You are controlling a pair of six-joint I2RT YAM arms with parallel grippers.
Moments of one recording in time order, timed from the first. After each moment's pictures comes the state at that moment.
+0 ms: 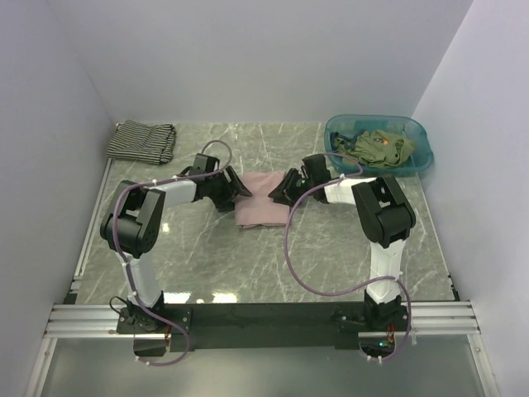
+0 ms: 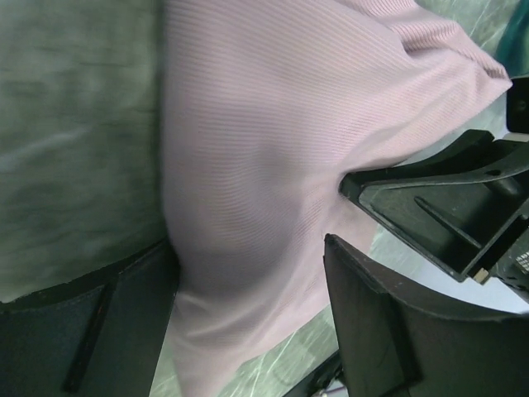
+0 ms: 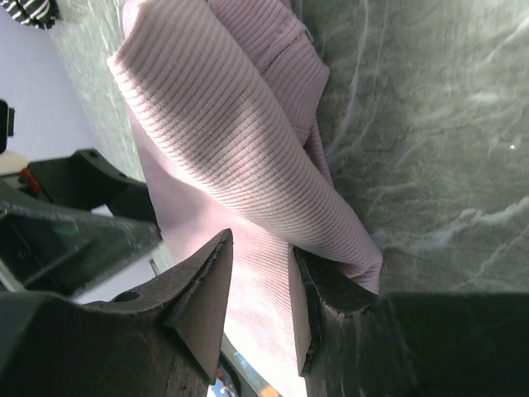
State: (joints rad) left arm -0.33 1.89 1.08 -0.08 0.41 -0.90; right arm 0.36 2.01 1.11 0.12 -0.50 0.98
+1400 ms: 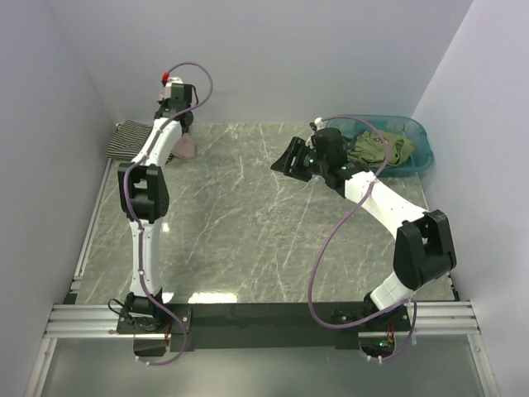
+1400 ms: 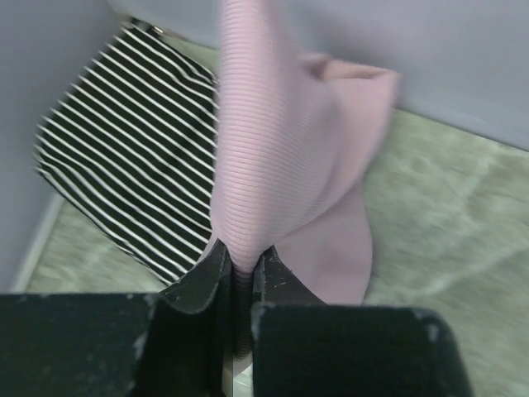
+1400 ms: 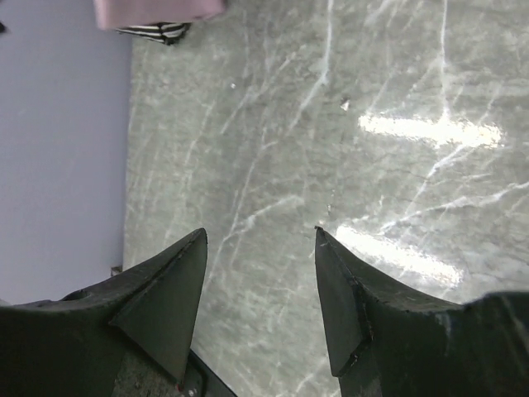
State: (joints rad) left arm -0.14 2.36 2.21 -0.52 -0.59 -0.20; right arm 0.42 1.58 1.20 -0.15 -0.31 0.74
